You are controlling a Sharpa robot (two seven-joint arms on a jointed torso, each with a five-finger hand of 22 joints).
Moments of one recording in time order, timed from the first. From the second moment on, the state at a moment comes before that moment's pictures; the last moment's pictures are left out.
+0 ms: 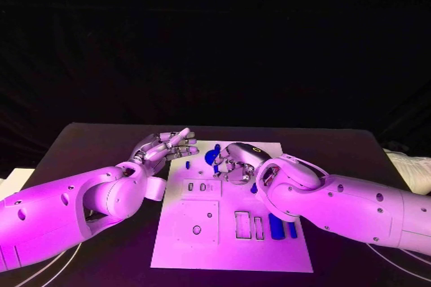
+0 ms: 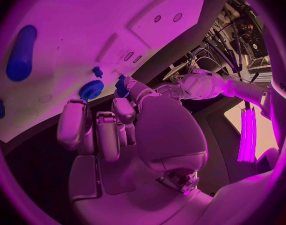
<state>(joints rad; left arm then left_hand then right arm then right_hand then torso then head) 1.14 -0.92 0.02 1.62 0.02 -0.30 0.40 1.36 0.07 -0.01 0.20 0.07 0.90 0.23 0.09 0.07 0.98 0.19 0.08 0.08 0.96 0.16 0.19 0.31 0.18 0.75 0.27 0.21 0.07 1.20 -0.63 -0.06 1.58 -1.42 -0.40 -0.27 1.31 -0.01 0.34 0.01 0.14 1.04 0.12 0.16 0.16 1.33 0.03 1.11 1.19 1.46 -0.04 1.51 1.31 0.09 1.35 0.07 1.36 1.11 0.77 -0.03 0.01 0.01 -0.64</state>
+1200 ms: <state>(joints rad) 1.14 -0.91 0.02 1.63 0.02 -0.28 0.40 1.37 0.08 -0.02 0.19 0.07 0.90 0.23 0.09 0.07 0.98 0.19 0.07 0.07 0.99 0.16 0.12 0.23 0.18 0.82 0.27 0.22 0.07 1.15 -0.55 -0.07 1.52 -1.51 -0.35 -0.32 1.30 -0.02 0.34 0.01 0.14 1.02 0.12 0.17 0.19 1.33 0.03 1.11 1.19 1.46 -0.04 1.51 1.31 0.09 1.35 0.07 1.36 1.11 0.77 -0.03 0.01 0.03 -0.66</state>
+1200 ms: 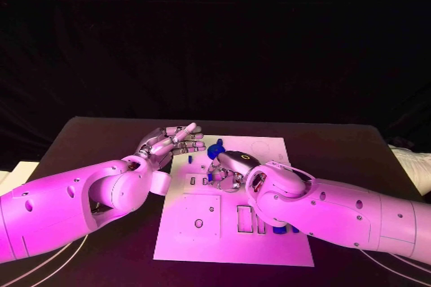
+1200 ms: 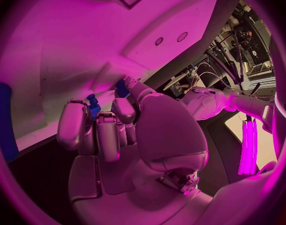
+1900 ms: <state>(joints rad) 1.14 -0.91 0.02 1.63 0.02 -0.28 0.40 1.37 0.08 -0.02 0.19 0.07 0.90 0.23 0.09 0.07 0.98 0.20 0.07 0.07 0.99 0.16 0.12 0.23 0.18 0.82 0.27 0.22 0.07 1.15 -0.56 -0.07 1.53 -1.52 -0.34 -0.33 1.28 -0.04 0.33 0.02 0.13 1.02 0.12 0.16 0.19 1.32 0.04 1.10 1.17 1.46 -0.04 1.51 1.31 0.09 1.35 0.07 1.36 1.10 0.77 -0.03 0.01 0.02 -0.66</state>
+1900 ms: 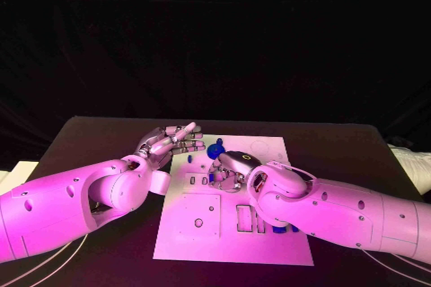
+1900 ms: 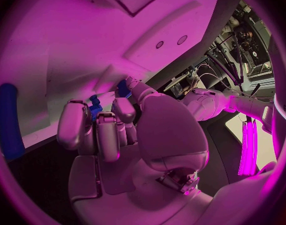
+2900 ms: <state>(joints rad) 1.14 -0.91 0.02 1.63 0.02 -0.28 0.39 1.37 0.08 -0.02 0.19 0.07 0.90 0.23 0.09 0.07 0.98 0.20 0.07 0.07 0.99 0.16 0.12 0.23 0.18 0.82 0.27 0.22 0.07 1.14 -0.56 -0.07 1.53 -1.52 -0.40 -0.33 1.24 -0.10 0.26 0.06 0.10 0.92 0.16 0.10 0.16 1.23 0.06 0.98 1.07 1.46 -0.02 1.49 1.31 0.09 1.30 0.09 1.31 1.02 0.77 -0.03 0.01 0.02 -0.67</state>
